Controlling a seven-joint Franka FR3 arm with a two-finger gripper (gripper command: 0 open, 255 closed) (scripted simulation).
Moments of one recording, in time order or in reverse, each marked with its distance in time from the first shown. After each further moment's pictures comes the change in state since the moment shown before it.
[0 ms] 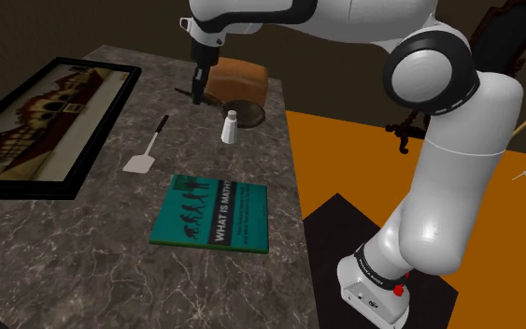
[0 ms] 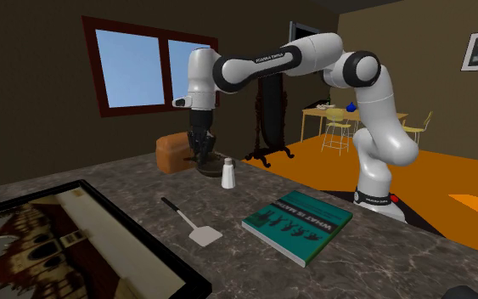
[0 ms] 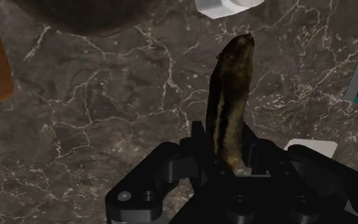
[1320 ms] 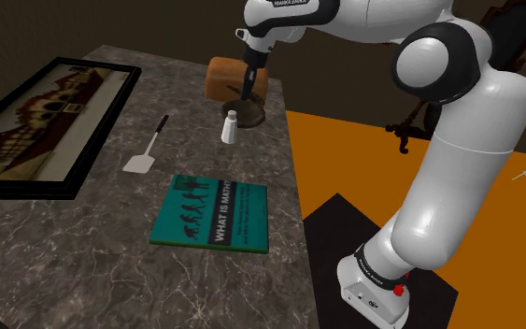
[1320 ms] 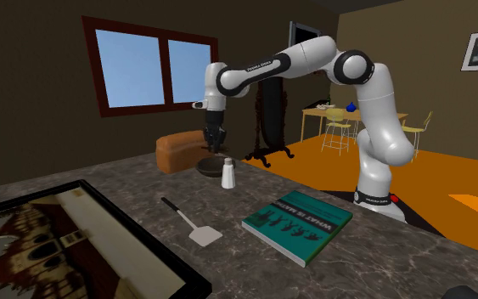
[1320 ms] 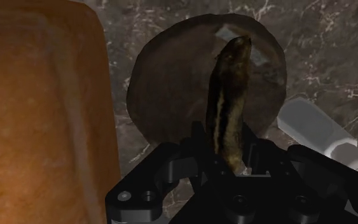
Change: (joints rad) arm -0.200 -0.054 -0.094 -0.137 0.048 0.043 -0.313
